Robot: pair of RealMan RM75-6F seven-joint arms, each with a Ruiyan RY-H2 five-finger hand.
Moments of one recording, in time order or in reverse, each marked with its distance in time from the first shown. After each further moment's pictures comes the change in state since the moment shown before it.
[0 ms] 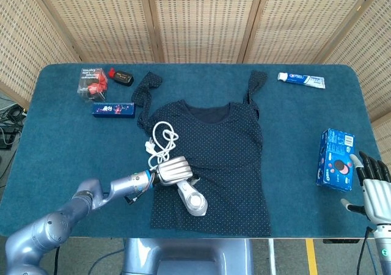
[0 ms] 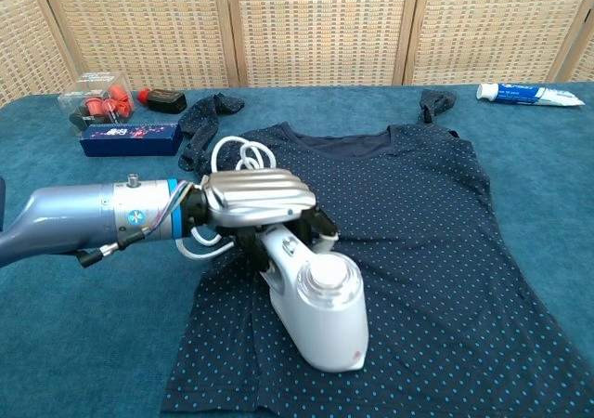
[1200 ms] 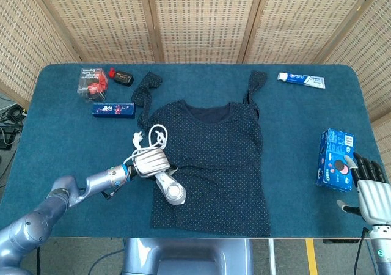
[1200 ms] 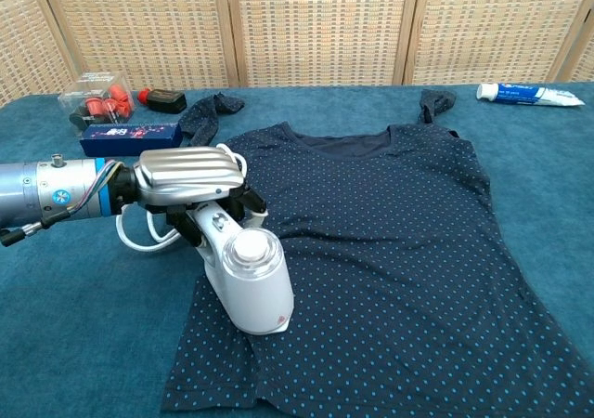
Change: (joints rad) left arm 0.095 0.119 0.038 0.028 0.005 0.058 0.043; right arm 0.004 -0.008 -0.012 -0.014 -0.021 0.002 -0.026
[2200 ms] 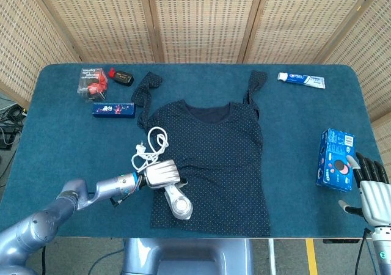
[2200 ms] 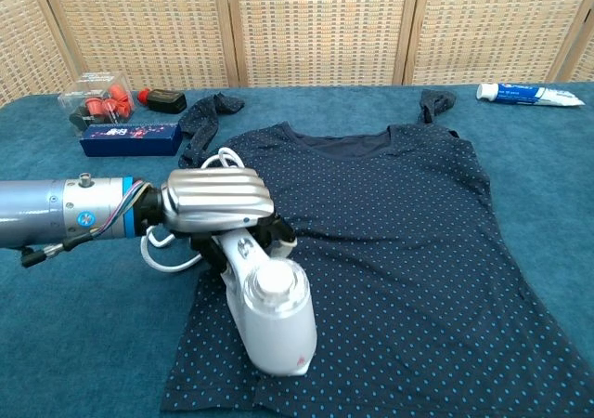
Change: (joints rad) left arm -0.033 -0.039 -0.004 -0.021 0.044 -0.012 0.073; right arm -0.009 0.010 0.001 -0.007 -0.006 0.019 0.011
